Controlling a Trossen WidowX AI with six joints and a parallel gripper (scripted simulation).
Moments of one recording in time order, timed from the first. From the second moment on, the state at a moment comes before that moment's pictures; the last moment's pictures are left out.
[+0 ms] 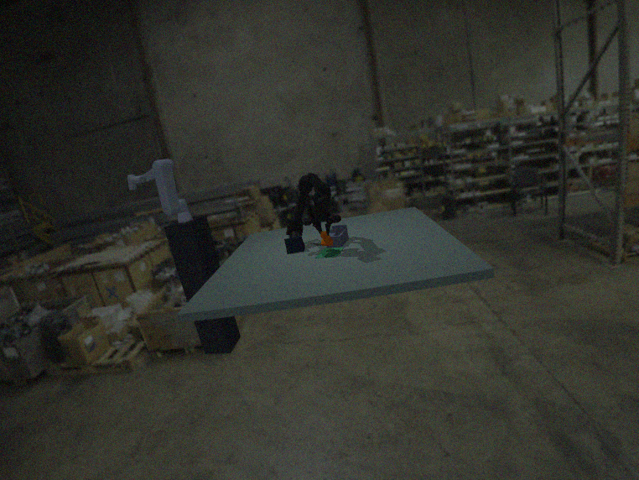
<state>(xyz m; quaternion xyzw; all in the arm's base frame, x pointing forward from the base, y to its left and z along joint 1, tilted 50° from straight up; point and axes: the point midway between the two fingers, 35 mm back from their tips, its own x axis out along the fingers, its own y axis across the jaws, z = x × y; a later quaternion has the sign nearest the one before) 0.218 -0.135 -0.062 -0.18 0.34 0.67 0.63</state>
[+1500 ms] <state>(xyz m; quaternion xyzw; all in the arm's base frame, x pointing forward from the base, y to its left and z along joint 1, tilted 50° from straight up) 0.224 -0.149 -0.049 -0.17 0.34 0.67 0.63</state>
